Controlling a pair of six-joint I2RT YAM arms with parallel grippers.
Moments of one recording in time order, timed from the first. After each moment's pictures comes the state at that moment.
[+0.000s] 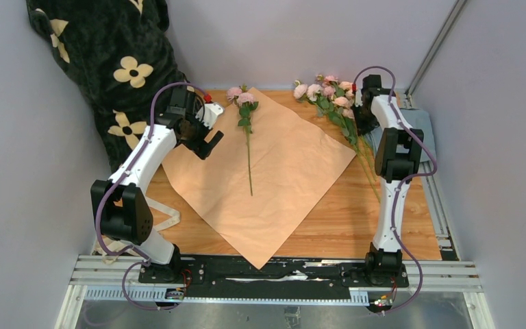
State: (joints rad) left arm -0.18 1.56 1.37 -0.80 0.10 0.52; right arm -0.04 2.38 2.10 -0.89 0.03 -0.21
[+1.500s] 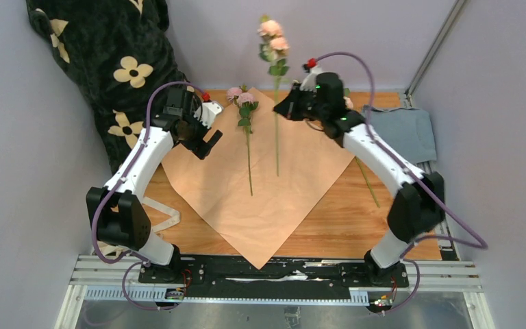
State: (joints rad) left arm -0.17 1.52 1.37 -0.81 0.12 0.53; right arm 0.40 1.55 1.44 -0.16 -0.31 0.44
